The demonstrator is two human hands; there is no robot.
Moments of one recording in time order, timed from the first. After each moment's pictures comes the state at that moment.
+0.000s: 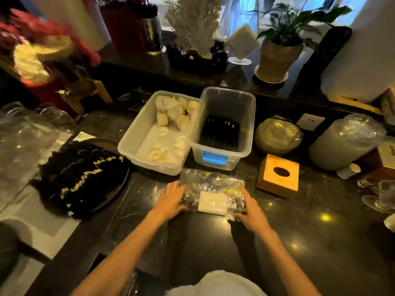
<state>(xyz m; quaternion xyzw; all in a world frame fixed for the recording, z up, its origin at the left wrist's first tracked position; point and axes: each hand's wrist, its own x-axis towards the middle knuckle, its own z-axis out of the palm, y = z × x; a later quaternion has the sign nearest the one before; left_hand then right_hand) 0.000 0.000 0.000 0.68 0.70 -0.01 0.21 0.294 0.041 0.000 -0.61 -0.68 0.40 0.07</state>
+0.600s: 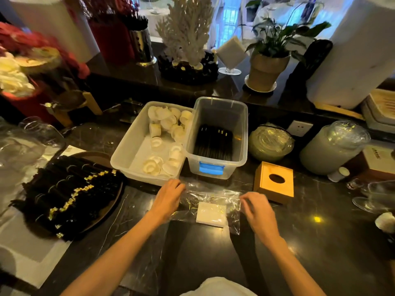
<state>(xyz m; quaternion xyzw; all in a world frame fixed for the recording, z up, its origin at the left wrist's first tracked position) -0.010 0.034 0.026 0.77 0.62 0.16 0.04 0.296 0.047 0.038 -0.57 -0.78 0.17 0.22</state>
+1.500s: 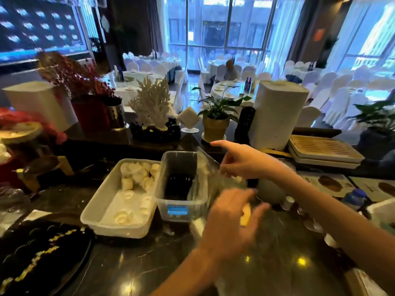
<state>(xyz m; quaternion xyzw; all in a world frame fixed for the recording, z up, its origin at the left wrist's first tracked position) 0.213 -0.039 0.295 0.74 0.44 0.49 0.15 0.310 0.076 0.379 -0.49 -0.84 0.23 0.10</state>
